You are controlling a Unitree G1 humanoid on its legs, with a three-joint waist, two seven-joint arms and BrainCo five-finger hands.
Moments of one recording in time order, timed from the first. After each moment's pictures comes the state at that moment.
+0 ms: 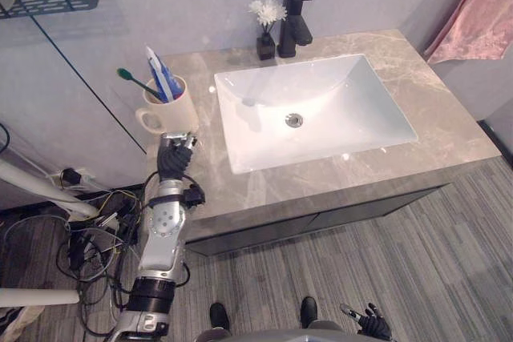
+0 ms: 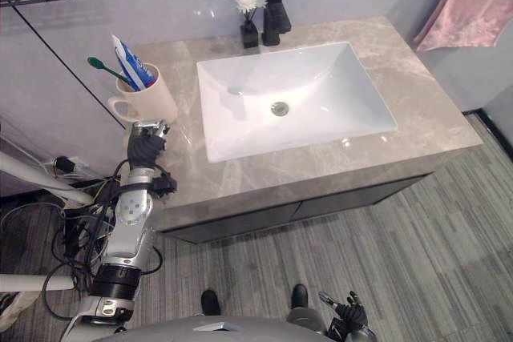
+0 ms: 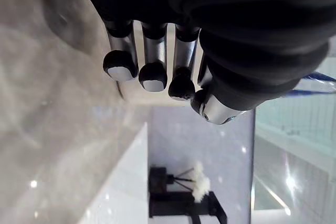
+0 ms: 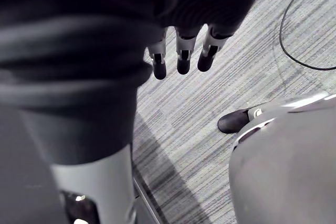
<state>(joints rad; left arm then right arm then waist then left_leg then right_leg) -0.16 0.20 0.02 0.13 -0.16 -0.25 0.24 0.19 -0.03 -0.28 0.94 0.17 -0.12 -0.07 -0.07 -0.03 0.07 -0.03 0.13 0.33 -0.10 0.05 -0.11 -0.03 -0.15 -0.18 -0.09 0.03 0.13</state>
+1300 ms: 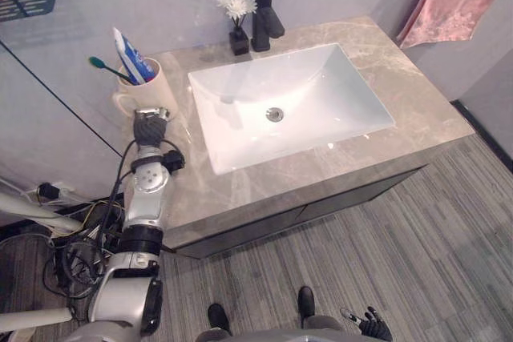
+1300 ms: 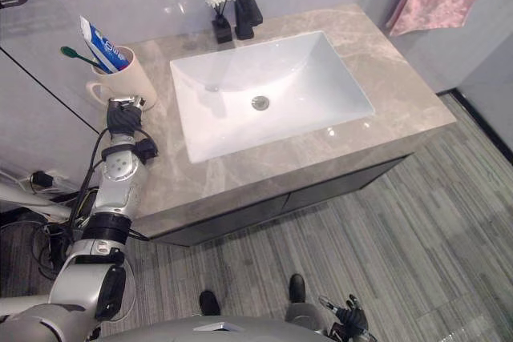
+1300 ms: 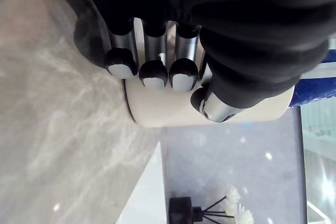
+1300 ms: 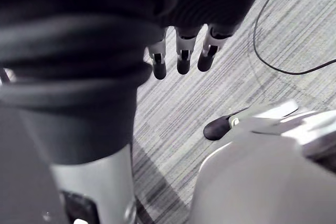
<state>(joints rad) -0.51 0.34 0.12 0.52 -0.17 -0.19 0.31 0.24 -0.03 -0.28 0.92 0.17 -0.12 -0.04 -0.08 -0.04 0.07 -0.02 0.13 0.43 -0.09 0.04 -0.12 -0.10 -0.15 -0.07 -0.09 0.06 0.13</state>
